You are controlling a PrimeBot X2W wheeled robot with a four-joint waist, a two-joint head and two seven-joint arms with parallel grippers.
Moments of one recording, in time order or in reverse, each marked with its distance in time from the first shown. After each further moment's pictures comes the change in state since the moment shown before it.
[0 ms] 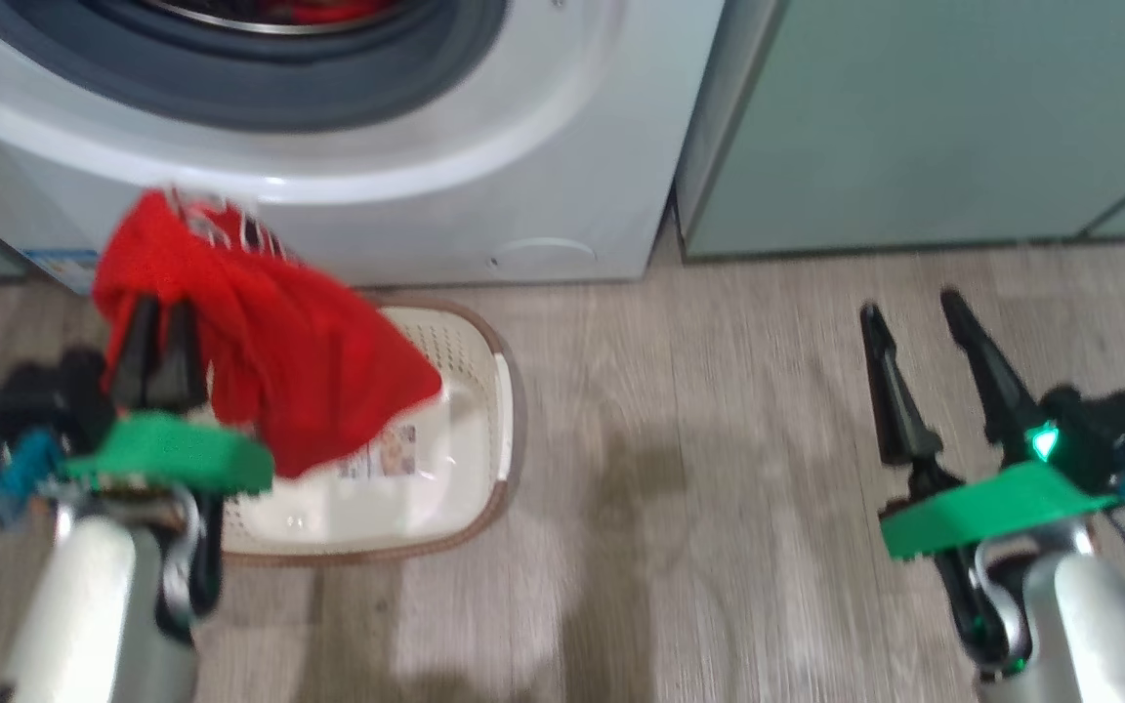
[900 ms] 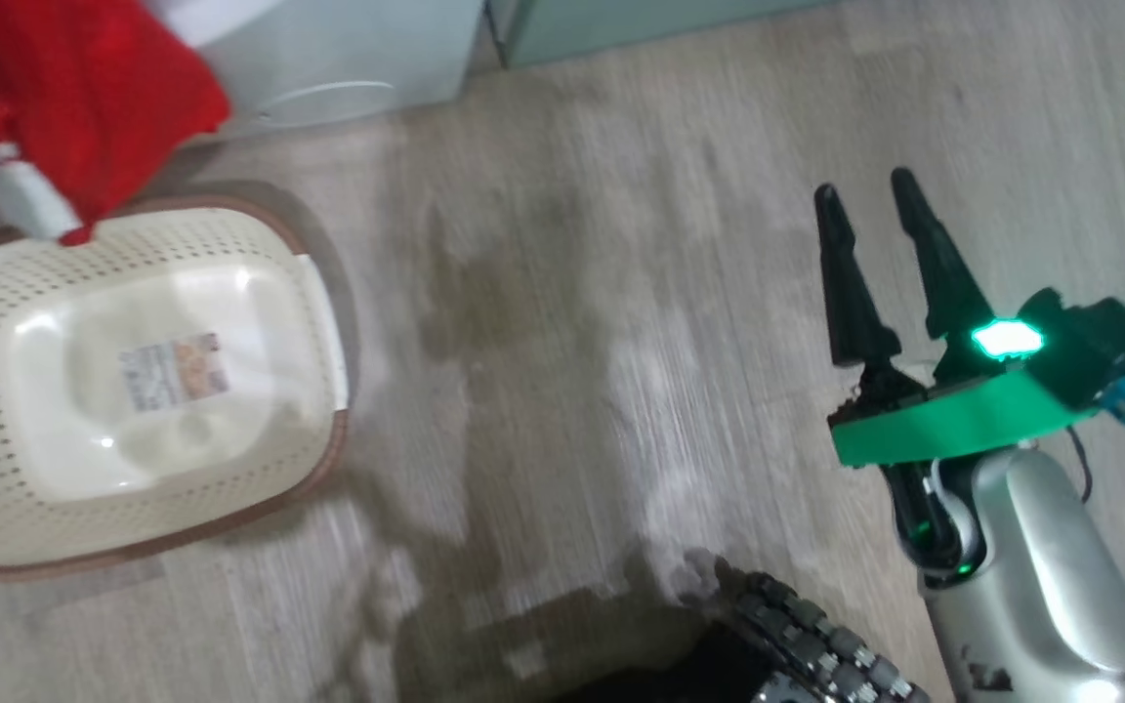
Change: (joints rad) left arm -0.808 0.217 0.044 0.587 -0.106 -0.149 0.388; right arm -0.220 0.000 0.130 0.102 0.162 0.000 -0.129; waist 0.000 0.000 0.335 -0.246
